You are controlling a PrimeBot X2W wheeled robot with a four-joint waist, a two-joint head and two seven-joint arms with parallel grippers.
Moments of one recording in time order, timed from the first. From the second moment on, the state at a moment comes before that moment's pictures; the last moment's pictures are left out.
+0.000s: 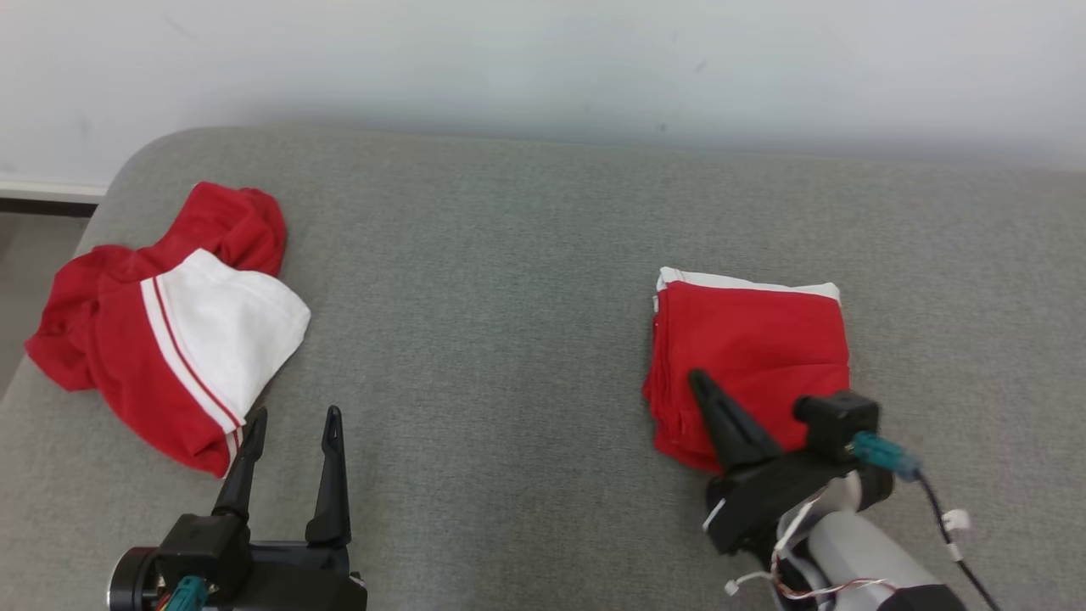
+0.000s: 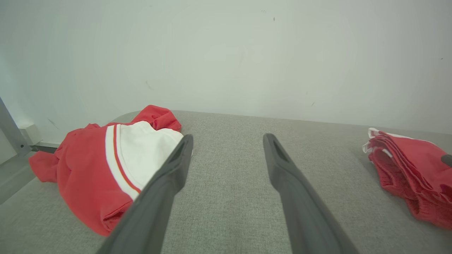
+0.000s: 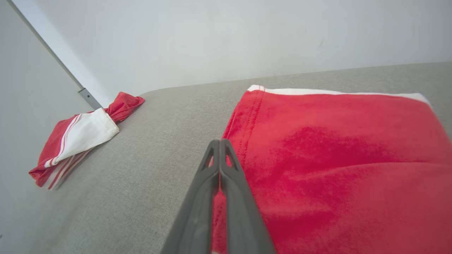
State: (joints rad) left arm -0.12 0.05 -0.03 0.18 -0.16 -0.11 -0.26; right arm -0.47 -0.18 0.57 0.64 0.65 0.13 -0.26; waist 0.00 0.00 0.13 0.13
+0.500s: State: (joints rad) left arm -0.09 0.05 0.00 0.17 -0.14 -0.11 -0.26; right arm -0.30 -0.21 0.22 0.38 0.46 0.13 -0.26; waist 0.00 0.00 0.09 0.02
